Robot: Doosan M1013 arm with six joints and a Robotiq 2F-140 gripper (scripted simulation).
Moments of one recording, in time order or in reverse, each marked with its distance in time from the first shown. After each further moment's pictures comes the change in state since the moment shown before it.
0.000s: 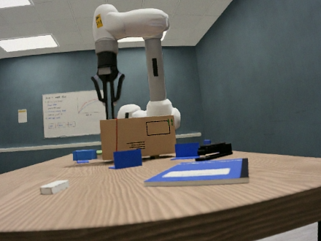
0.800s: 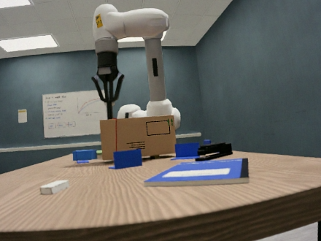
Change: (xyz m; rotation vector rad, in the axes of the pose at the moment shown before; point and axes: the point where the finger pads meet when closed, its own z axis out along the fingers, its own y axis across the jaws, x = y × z) arm -0.001 0.000 -0.001 0.000 -0.002 0.000
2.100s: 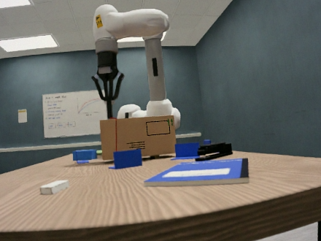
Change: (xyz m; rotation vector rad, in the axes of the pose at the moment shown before) arm -0.015 0.003 -0.007 0.000 0.002 0.000
